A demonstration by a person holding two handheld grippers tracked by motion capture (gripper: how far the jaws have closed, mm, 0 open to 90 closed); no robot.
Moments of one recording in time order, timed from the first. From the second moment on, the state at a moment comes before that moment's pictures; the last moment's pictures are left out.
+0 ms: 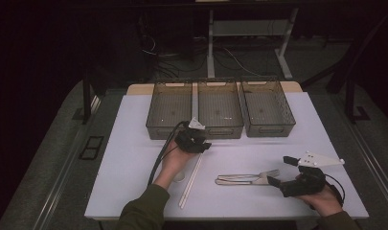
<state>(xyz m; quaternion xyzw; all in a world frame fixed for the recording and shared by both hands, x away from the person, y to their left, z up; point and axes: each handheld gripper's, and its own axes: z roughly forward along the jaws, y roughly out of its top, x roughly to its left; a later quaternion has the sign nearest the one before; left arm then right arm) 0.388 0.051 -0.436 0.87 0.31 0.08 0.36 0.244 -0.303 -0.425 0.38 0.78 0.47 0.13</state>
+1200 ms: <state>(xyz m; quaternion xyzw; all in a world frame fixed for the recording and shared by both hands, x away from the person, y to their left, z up) 0.383 0.016 -0.442 0.90 0.28 0.08 0.34 0.245 -0.303 -0.425 0.38 0.78 0.48 0.13</state>
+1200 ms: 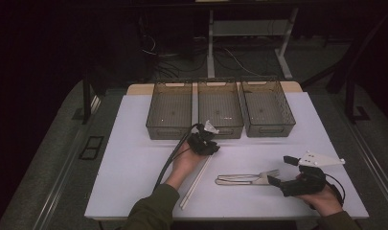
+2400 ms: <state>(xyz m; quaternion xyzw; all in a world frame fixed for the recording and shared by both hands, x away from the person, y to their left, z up) 0.331 0.042 -0.410 0.88 0.27 0.07 0.39 0.244 -0.304 -0.424 0.38 0.78 0.48 0.14</state>
